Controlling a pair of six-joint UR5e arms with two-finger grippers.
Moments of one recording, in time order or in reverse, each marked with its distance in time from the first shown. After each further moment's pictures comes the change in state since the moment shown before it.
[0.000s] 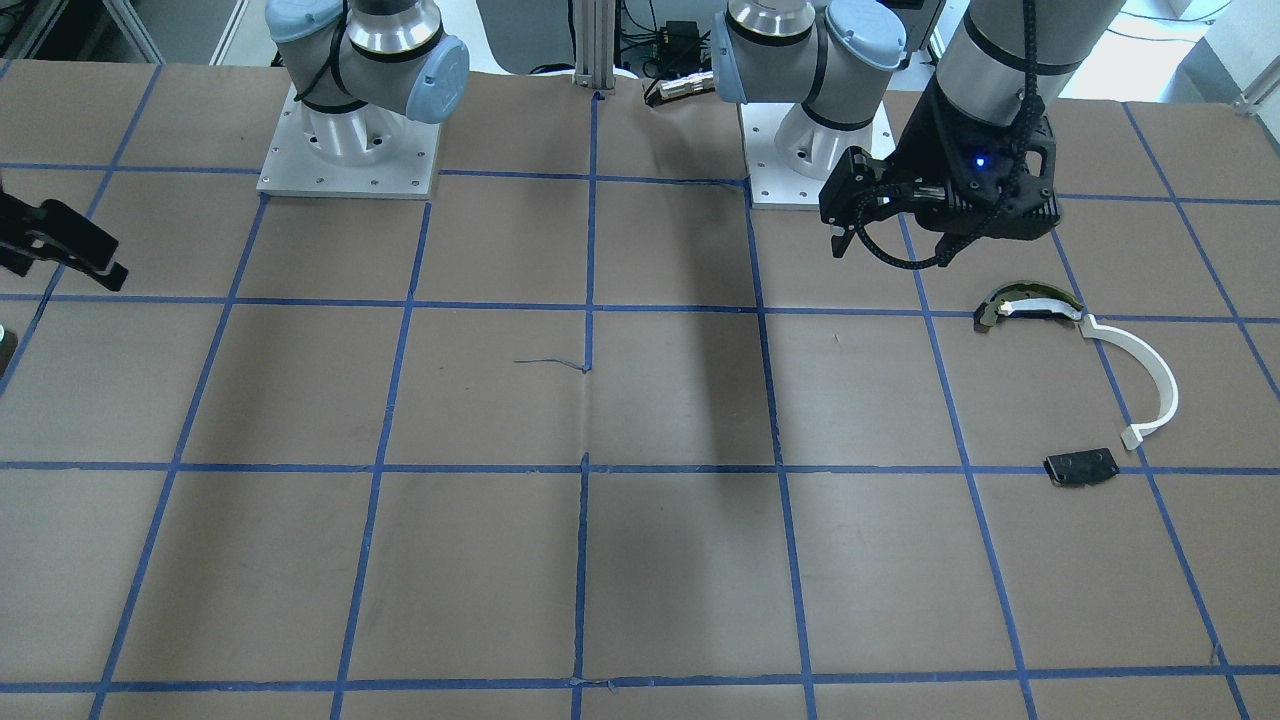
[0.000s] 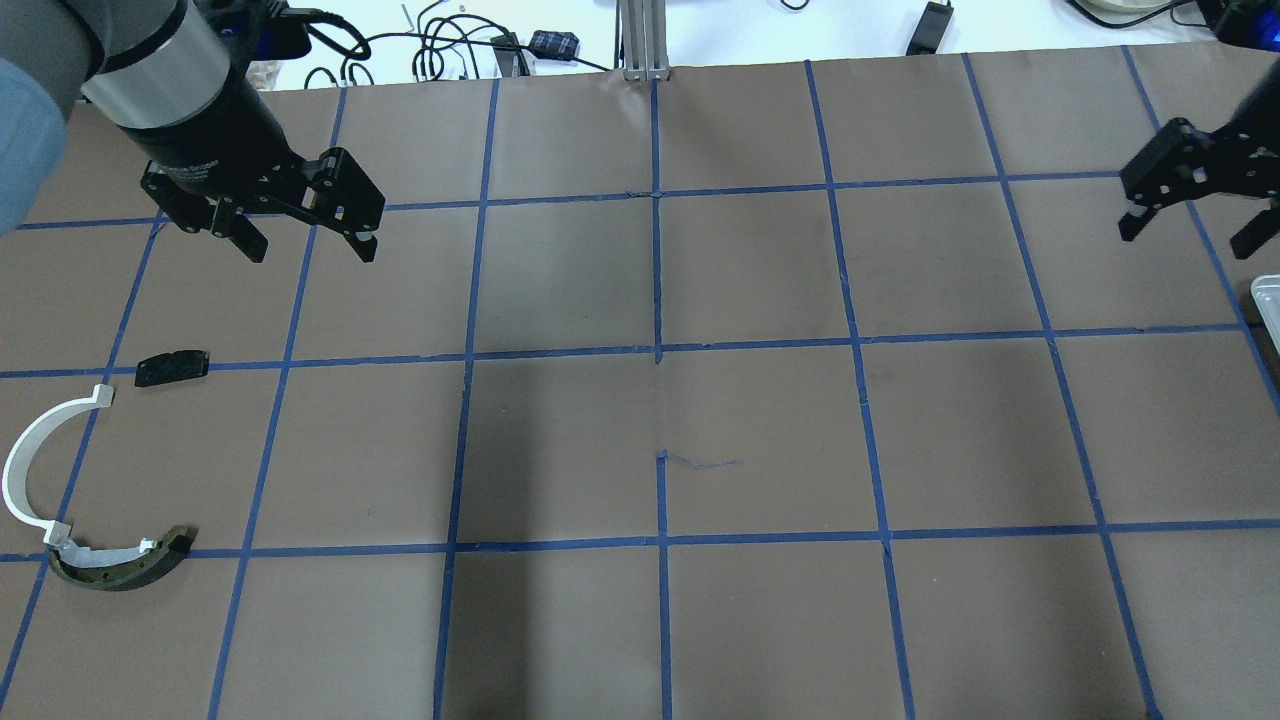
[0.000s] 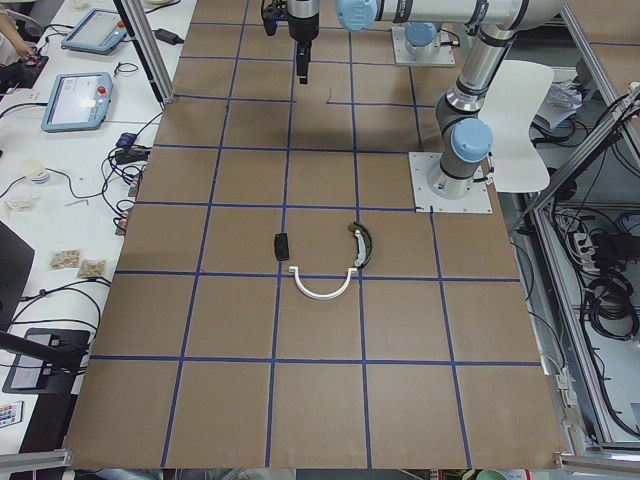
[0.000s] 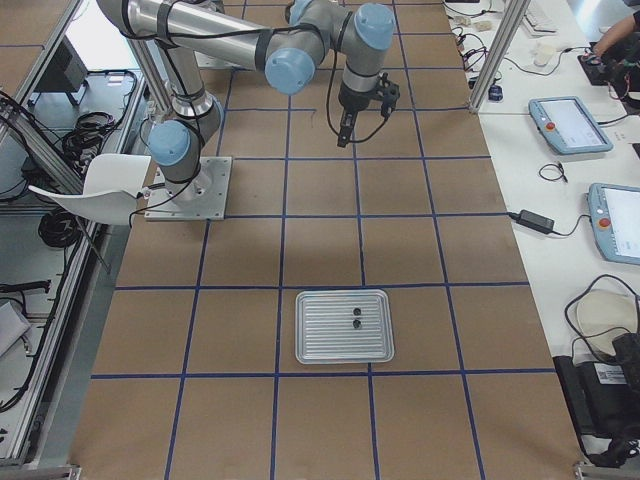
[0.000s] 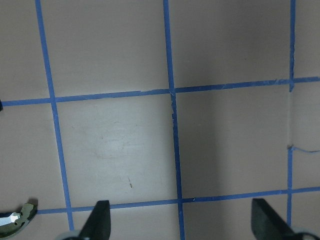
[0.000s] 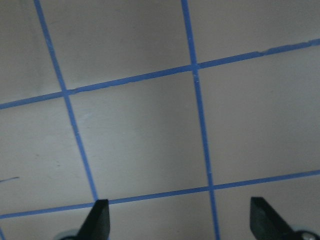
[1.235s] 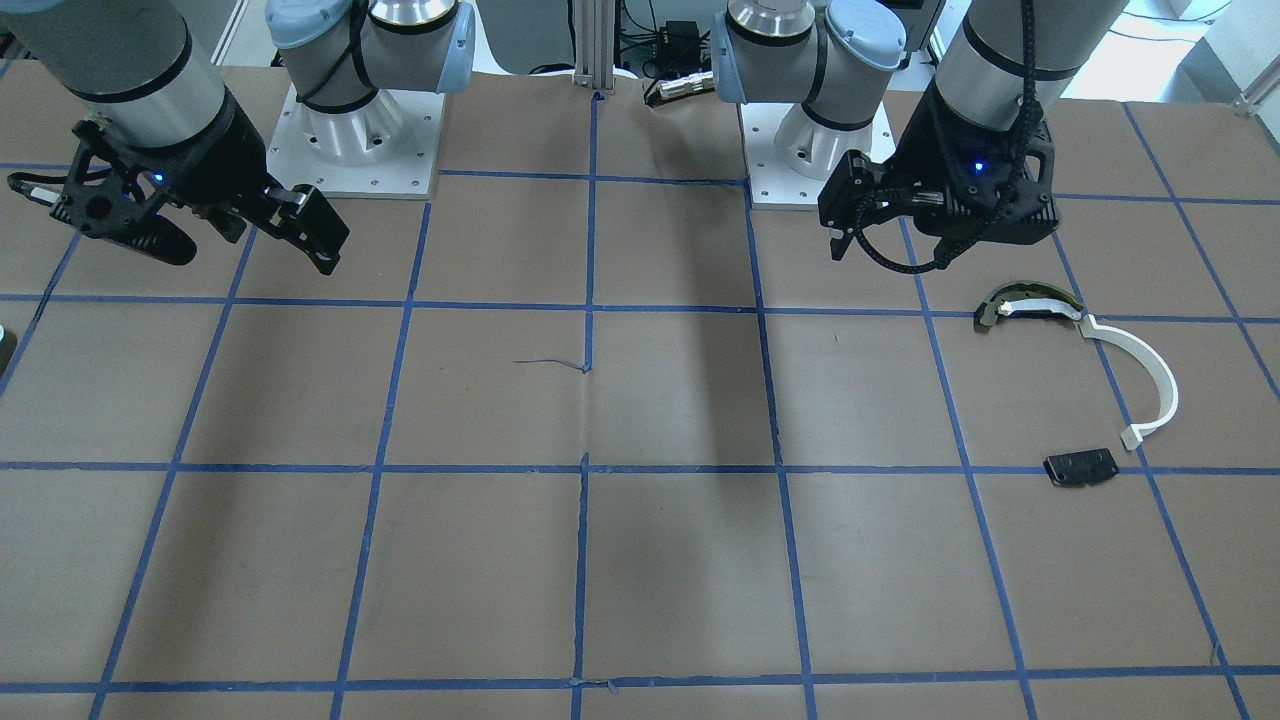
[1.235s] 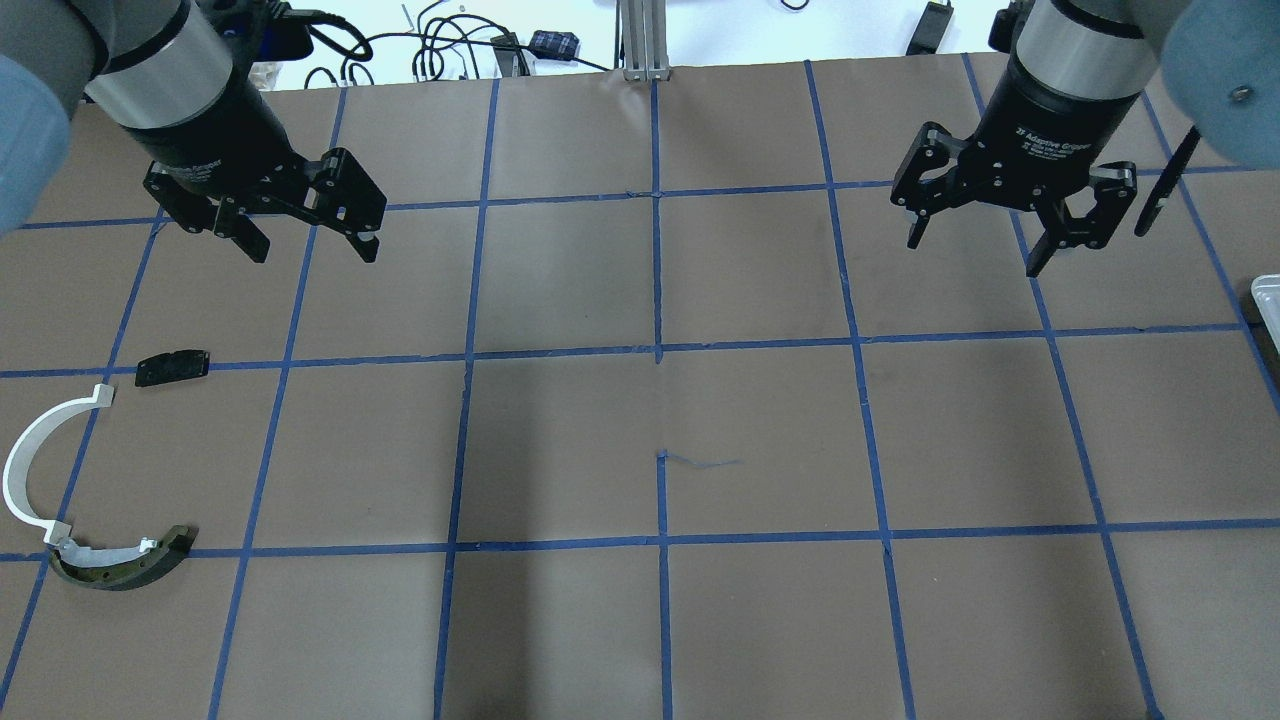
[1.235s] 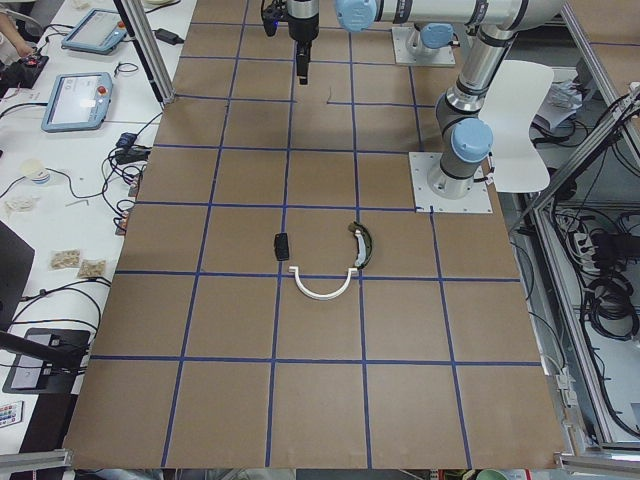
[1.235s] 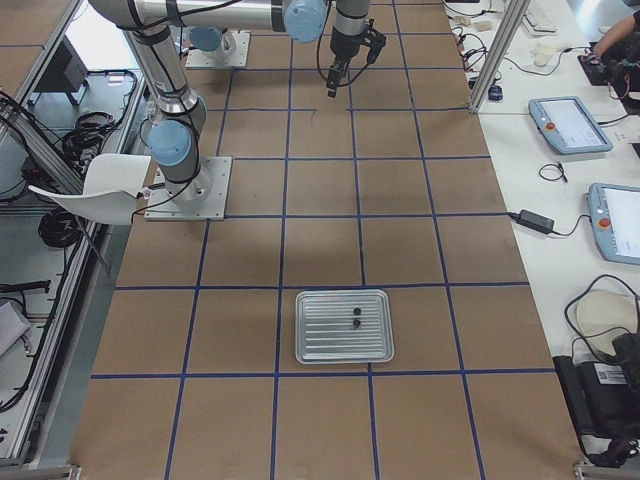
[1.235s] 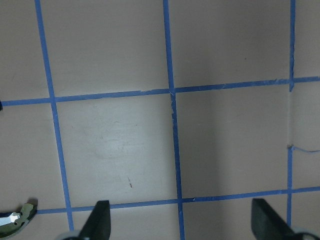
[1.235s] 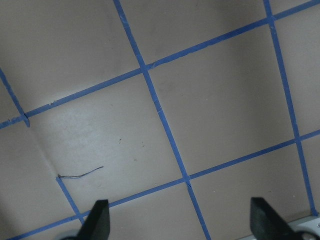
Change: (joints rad) left arm 0.000 -0.005 0.001 -0.001 0.000 0.000; right arm 0.442 -0.060 -0.004 0.044 0.018 0.654
